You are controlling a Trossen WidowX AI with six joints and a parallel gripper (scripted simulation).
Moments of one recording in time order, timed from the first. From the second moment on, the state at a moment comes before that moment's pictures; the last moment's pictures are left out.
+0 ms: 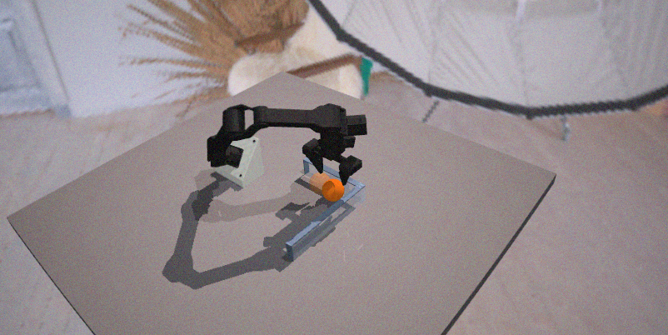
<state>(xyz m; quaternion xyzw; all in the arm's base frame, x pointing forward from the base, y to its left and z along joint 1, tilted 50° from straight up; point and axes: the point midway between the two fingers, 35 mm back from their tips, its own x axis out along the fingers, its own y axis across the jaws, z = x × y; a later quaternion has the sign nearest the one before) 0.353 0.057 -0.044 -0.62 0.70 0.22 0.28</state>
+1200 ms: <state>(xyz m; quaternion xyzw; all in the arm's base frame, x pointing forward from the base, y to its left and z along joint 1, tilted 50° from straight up) 0.349 0.021 -0.075 -0.62 0.70 0.22 0.27</state>
